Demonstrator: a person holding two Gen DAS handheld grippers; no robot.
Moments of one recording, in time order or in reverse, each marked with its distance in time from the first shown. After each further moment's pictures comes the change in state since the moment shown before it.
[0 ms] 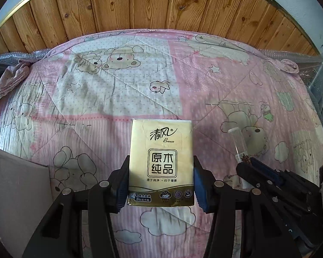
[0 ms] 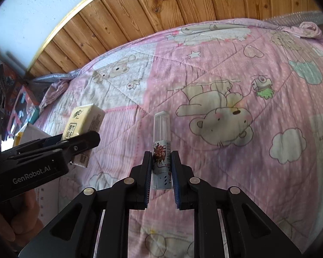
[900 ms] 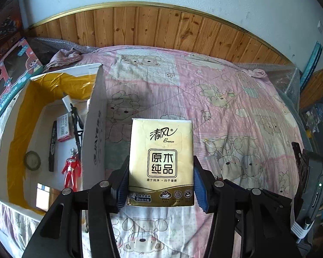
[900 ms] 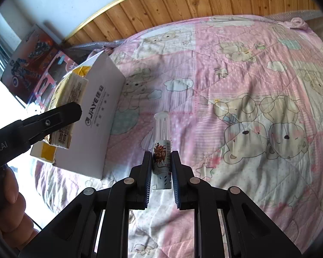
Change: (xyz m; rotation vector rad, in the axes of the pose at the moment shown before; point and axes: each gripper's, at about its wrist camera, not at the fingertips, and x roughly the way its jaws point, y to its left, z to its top) left arm -0.188 0.034 -0.183 -0.085 -0.171 -0.025; right arm -0.118 0.107 -0.176 -0.081 0.020 0.046
